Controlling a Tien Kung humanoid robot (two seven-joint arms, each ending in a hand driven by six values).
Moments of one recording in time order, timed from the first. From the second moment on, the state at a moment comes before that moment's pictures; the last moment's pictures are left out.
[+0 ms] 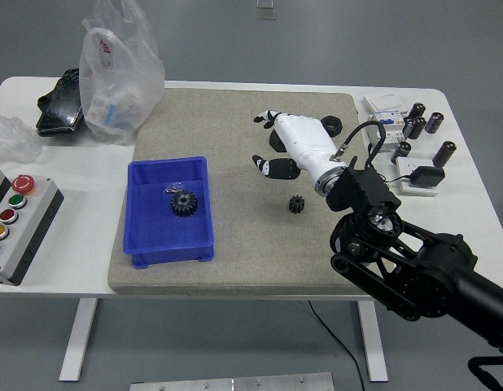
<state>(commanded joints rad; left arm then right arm) 0.00 0.09 -1.63 -0.18 1.35 0.18 0.35 0.60 -0.20 0.70 1.38 -2.09 -0.12 -0.51</state>
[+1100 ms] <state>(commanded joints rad) 0.01 0.09 -1.63 -0.18 1.35 0.17 0.35 0.57 -0.21 0.64 1.30 -2.04 0.12 -0.65</state>
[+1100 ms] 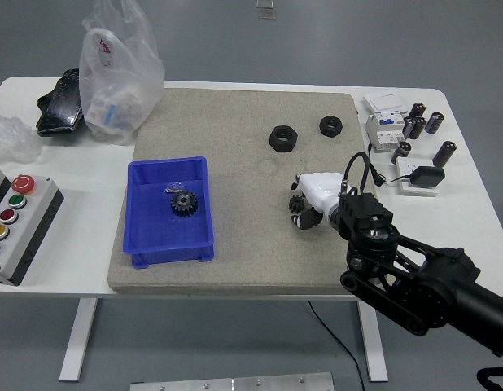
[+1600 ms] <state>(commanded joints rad) 0.00 0.09 -1.63 -0.18 1.35 0.17 0.34 0.56 -0.22 0.64 1.28 -2.05 0.11 -0.63</state>
